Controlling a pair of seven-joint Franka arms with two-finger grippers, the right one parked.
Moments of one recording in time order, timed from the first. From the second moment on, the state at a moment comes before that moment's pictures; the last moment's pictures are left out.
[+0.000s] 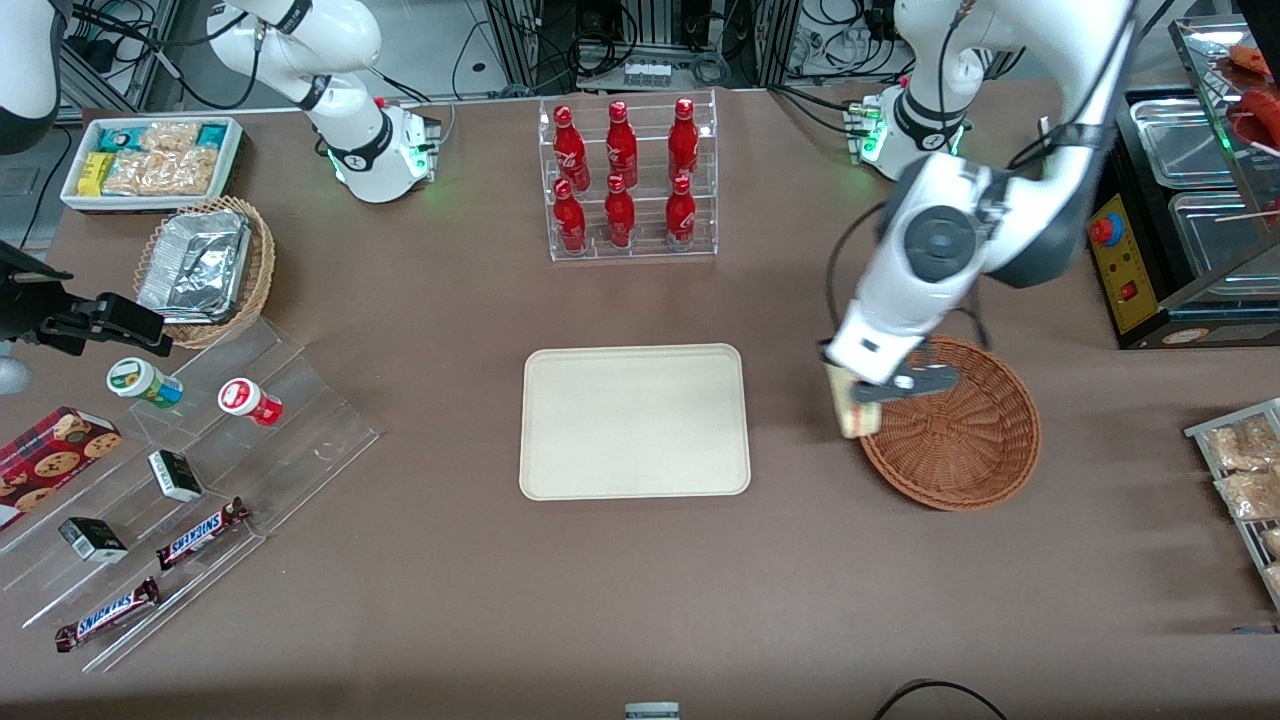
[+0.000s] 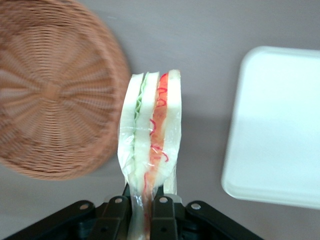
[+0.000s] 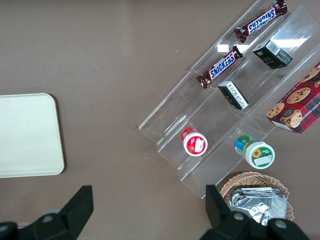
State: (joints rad) arm -0.20 0.21 -0.30 -1.95 0.09 2.07 -0.62
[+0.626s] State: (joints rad) arm -0.40 0.54 -0.30 -1.63 0.09 2.07 -0.65
